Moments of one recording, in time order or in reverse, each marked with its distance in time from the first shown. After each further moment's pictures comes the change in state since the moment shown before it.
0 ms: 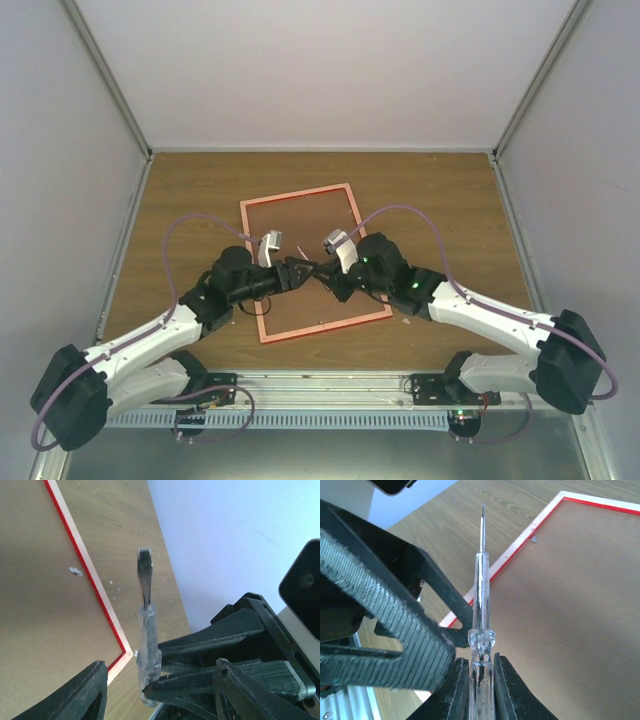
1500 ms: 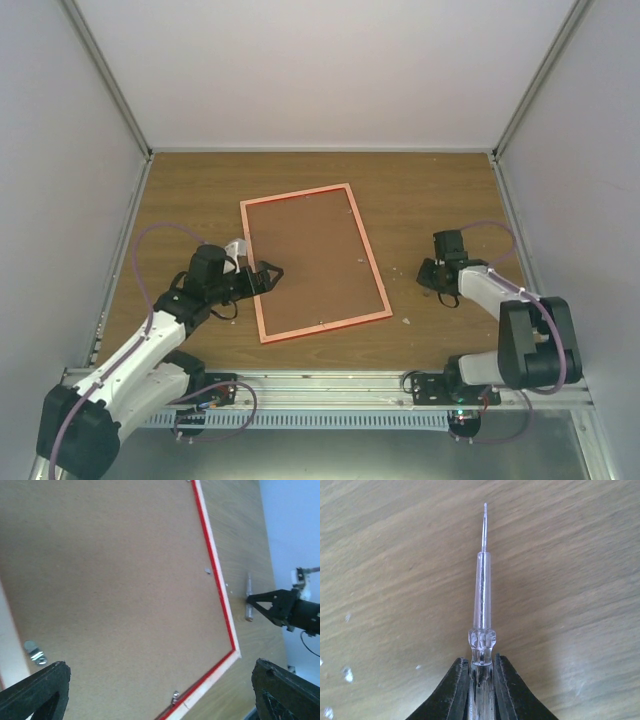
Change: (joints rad) left arm 0.298 -0.155 -0.016 -0.503 -0.031 0.274; right arm -0.794 0.161 -0.193 -0.242 0.266 0.291
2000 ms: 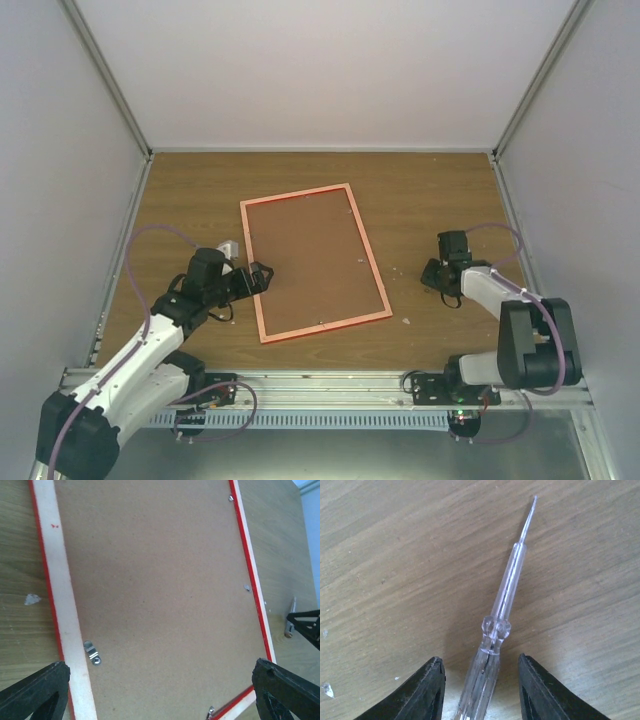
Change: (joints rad) left arm 0.005 -0.030 -0.006 -0.064 -0.153 0.010; right arm -0.021 -0.015 -0.009 -0.022 0.019 0.024
